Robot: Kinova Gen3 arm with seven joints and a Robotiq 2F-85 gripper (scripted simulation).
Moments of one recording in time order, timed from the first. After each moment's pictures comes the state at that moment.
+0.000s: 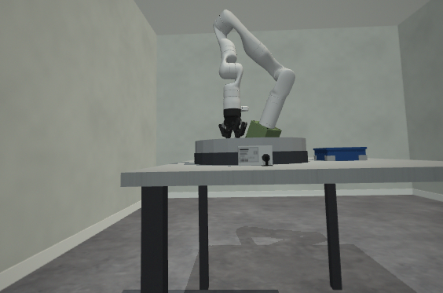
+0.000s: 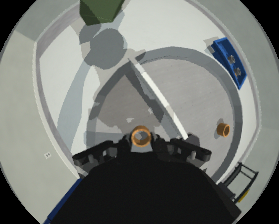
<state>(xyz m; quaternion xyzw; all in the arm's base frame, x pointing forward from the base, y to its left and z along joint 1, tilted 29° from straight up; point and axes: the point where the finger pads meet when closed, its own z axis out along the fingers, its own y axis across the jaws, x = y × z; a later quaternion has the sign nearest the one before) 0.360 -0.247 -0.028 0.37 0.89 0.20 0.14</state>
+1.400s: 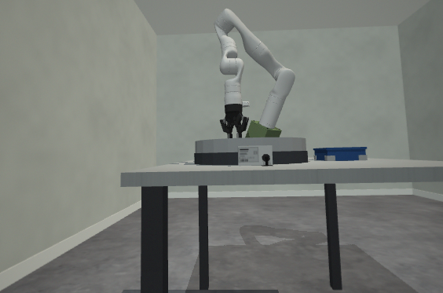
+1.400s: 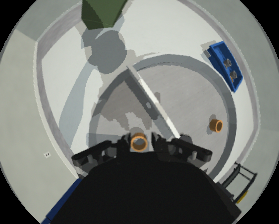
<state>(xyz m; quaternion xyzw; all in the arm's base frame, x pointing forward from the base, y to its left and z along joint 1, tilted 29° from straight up) 0.353 -0.245 -0.009 0.37 0.90 0.21 0.14</state>
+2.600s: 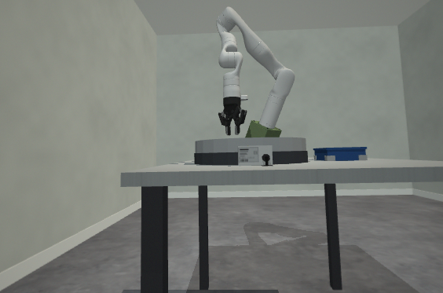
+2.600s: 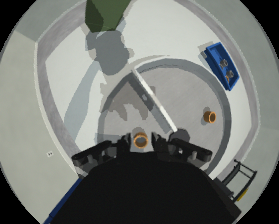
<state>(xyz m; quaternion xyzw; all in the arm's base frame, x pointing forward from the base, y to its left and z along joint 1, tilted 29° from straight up) 0.340 -0.260 0.015 0.37 0.89 0.20 0.14</state>
